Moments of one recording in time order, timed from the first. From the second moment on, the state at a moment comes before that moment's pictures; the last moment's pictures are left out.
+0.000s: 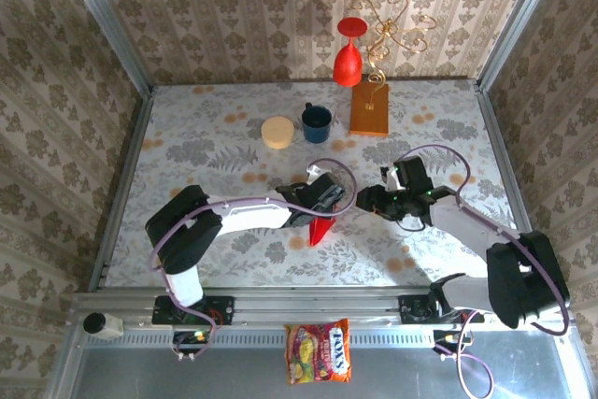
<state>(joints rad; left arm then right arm) -1.06 1.78 1.06 -0.27 -0.36 -0.65 0.28 1.27 0.62 -0.32 -0.46 0.62</state>
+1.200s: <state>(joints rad) -0.99 1.58 0.77 0.00 -0.21 -0.61 0.28 1.20 0.59 -0.40 -0.43 0.62</state>
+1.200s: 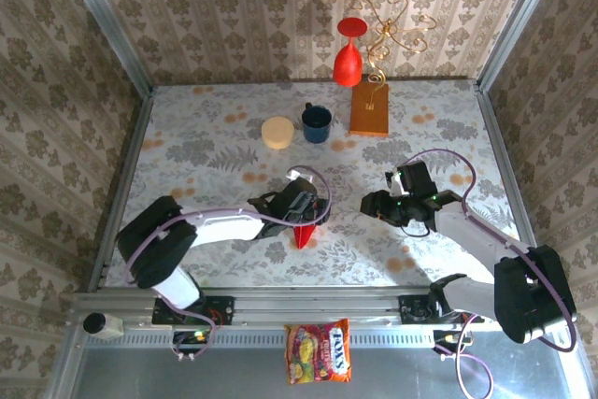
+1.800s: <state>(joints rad) -1.16 1.55 0.75 -0.11 -0.38 -0.56 0.28 1.20 0.58 -0.39 -0.43 0.62</state>
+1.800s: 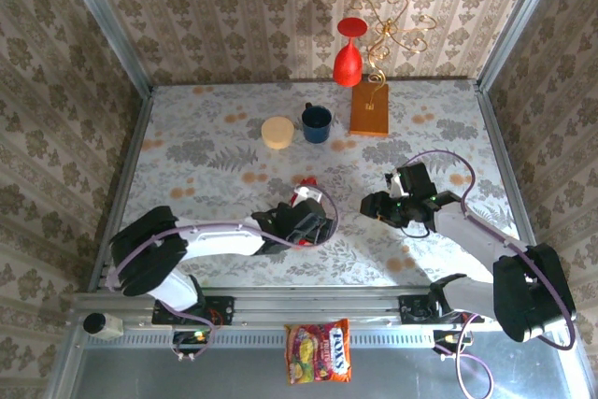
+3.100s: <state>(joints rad) -0.19 1.35 0.48 0.33 -0.65 -0.05 0.15 1.43 0.59 0.18 0.55 0.17</state>
